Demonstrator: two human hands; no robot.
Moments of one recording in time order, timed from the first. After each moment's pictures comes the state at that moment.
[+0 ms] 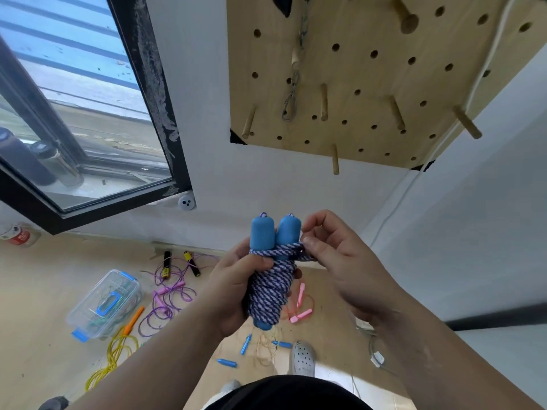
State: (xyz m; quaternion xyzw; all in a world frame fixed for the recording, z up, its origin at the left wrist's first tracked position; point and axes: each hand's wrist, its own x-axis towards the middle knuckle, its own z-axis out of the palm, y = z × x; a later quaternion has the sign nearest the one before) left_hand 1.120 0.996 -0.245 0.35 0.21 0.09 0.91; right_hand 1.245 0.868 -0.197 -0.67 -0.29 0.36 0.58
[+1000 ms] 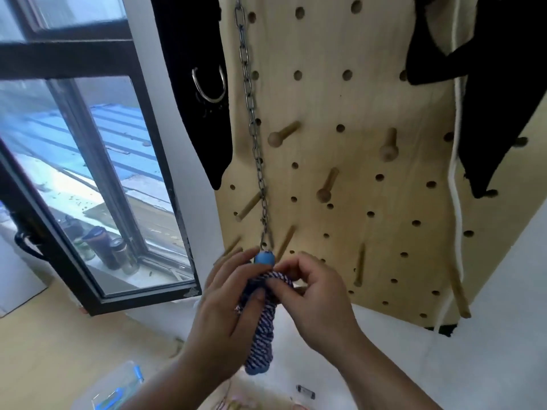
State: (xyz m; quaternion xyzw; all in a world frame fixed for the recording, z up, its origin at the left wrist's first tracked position) left_hand 1.327 0.968 -0.157 0.83 0.25 0.44 0.25; right_hand 1.473 0.892 -0.134 -0.60 -0.50 0.21 0.58
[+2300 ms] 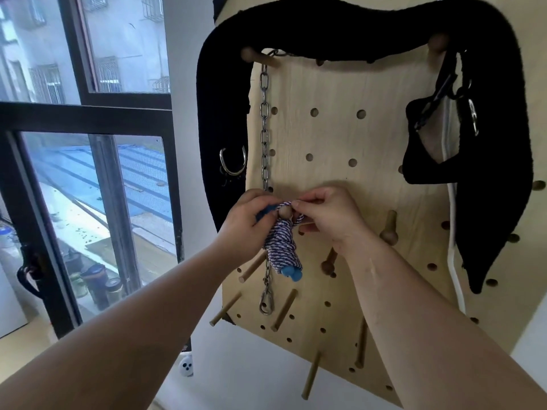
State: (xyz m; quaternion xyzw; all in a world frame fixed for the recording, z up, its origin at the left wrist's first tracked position) left_hand 1.418 1.109 -0.019 0.83 0.20 0.48 0.19; right_hand 1.575 1.020 0.024 -0.61 -0.48 0.21 0.60
